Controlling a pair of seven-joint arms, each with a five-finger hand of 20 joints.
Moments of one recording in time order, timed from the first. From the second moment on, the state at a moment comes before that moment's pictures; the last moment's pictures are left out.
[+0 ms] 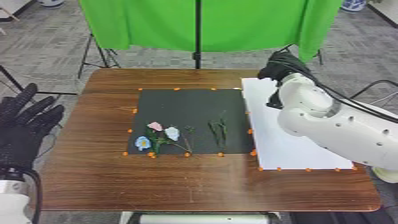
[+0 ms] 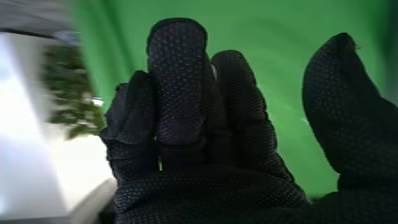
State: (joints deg) left arm 138.9 -53.3 -112.7 -132.5 26.1 19.0 18.0; right arm -27.0 -38.0 7.3 -95.5 -98.5 15.0 51.6
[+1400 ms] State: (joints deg) left arm 135.6 -52.4 -110.1 -131.3 26.3 18.5 17.9; right arm -34.3 -41.4 9.5 -85.0 -99.8 1.7 51.3
